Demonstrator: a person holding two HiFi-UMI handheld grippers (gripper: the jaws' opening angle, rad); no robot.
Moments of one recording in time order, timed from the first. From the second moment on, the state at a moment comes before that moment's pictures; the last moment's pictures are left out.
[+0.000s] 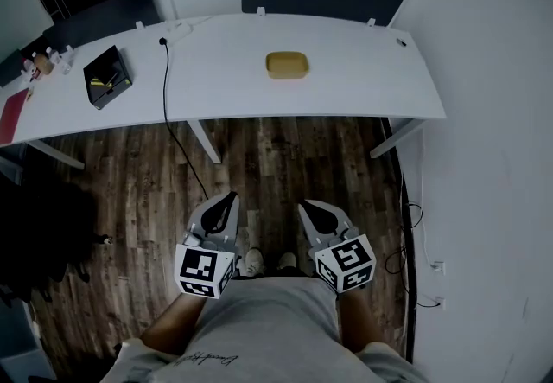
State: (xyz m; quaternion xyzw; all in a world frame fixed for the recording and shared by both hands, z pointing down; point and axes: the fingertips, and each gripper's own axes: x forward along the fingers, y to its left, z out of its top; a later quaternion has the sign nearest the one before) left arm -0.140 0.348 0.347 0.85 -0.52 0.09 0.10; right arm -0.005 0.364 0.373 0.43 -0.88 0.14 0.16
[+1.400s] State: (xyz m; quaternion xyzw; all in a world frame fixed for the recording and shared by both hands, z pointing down) left arm -0.149 0.285 0.352 0.86 -0.49 0.07 0.10; right arm -0.024 0.309 0.376 0.43 -0.88 0.14 0.17
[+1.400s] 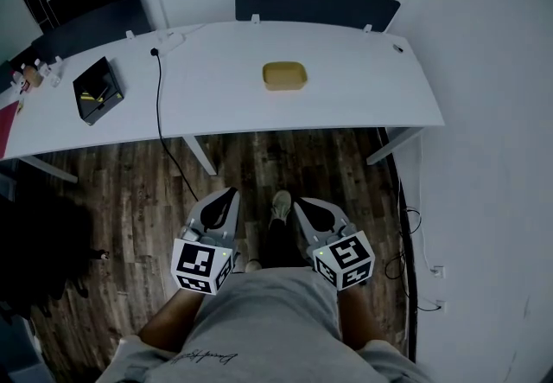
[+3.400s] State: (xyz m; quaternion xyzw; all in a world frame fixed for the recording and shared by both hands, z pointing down) left arm -0.075 -0.032 0.373 0.82 -0.55 0.09 0.14; right arm 0.038 -0.032 0.384 0.34 -0.91 0.14 0.17
